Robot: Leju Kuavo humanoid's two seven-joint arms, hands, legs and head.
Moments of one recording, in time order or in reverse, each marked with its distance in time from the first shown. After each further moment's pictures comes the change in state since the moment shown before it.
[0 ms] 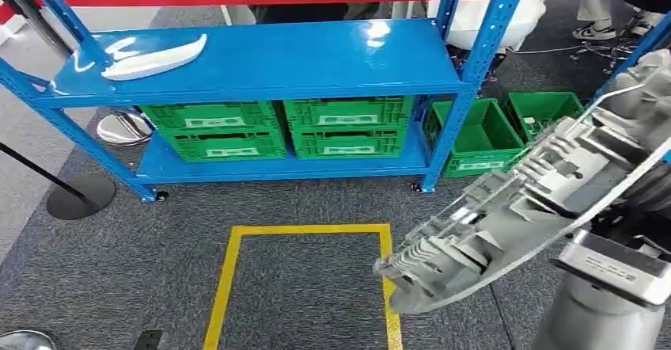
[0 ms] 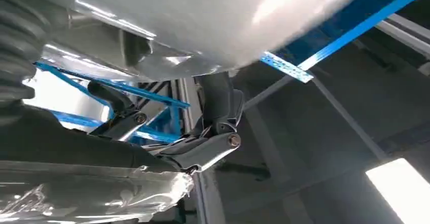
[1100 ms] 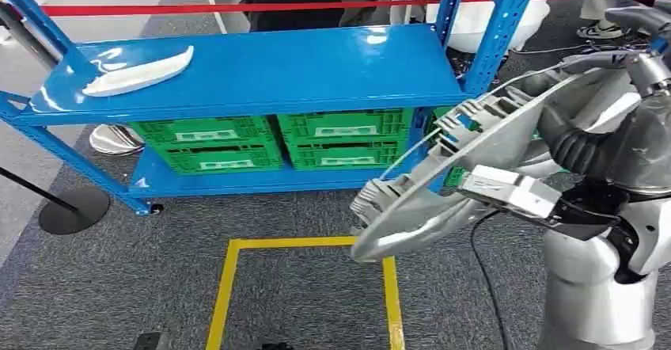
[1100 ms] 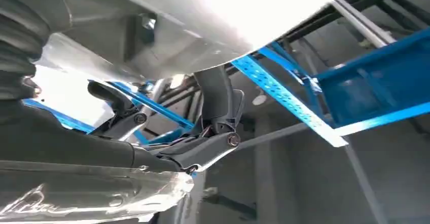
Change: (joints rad) left arm 0.006 0.002 0.002 0.000 0.013 0.000 0.005; right arm -0.044 -0.075 0.033 0.113 0.188 0.117 0.111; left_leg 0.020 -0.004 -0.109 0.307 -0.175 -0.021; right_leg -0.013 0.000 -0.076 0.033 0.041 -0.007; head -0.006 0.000
